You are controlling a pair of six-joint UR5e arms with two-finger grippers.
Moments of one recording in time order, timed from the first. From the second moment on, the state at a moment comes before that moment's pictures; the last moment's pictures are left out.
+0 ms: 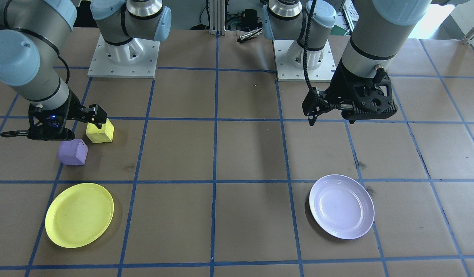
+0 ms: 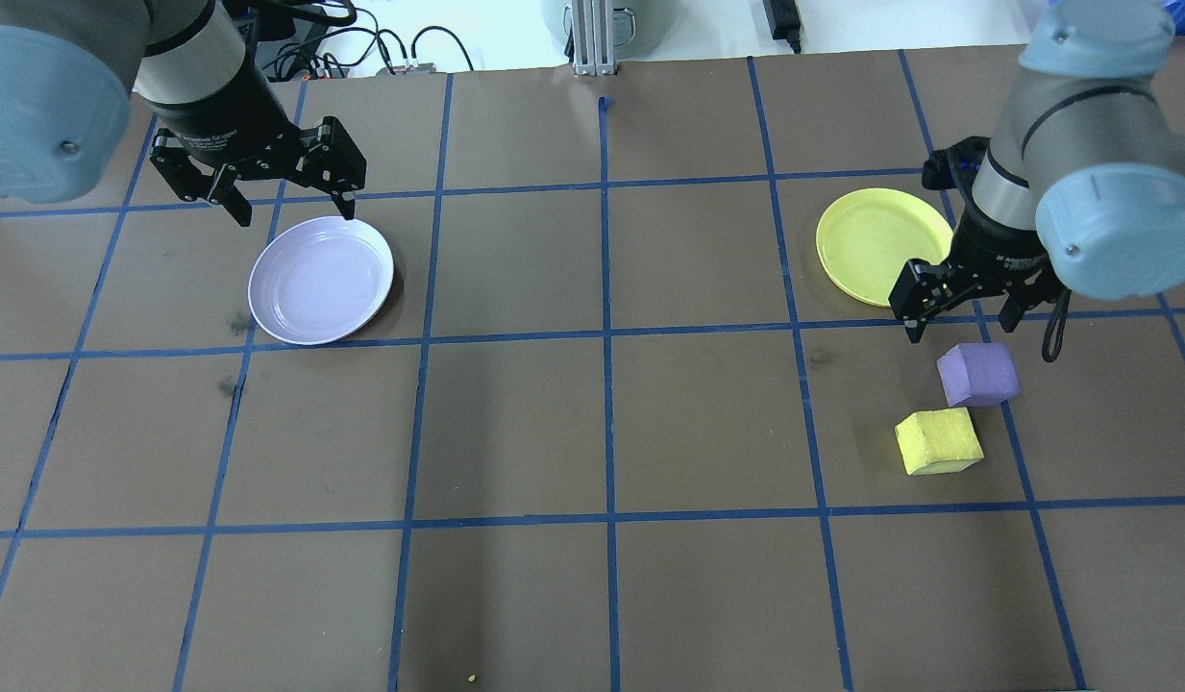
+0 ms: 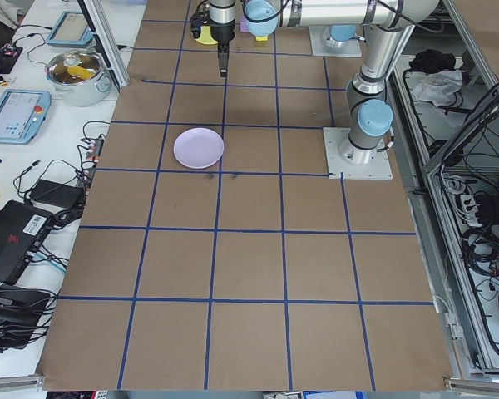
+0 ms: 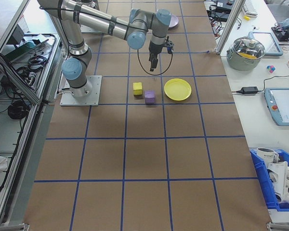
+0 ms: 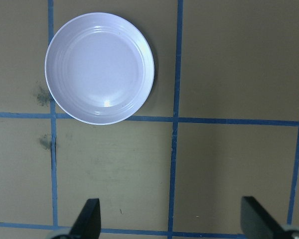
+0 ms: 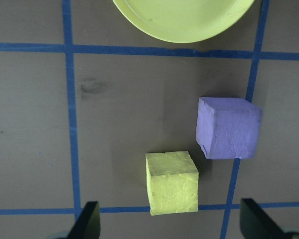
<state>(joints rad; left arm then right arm) -1.55 -1.64 -1.55 -1.50 1.61 -0.03 1.38 -1.51 1.87 -1.77 -1.69 -0.22</state>
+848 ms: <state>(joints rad) -1.55 -1.64 -1.55 -1.49 1.61 -0.03 1.33 -1.41 2.09 -1.99 -1.71 -0.36</state>
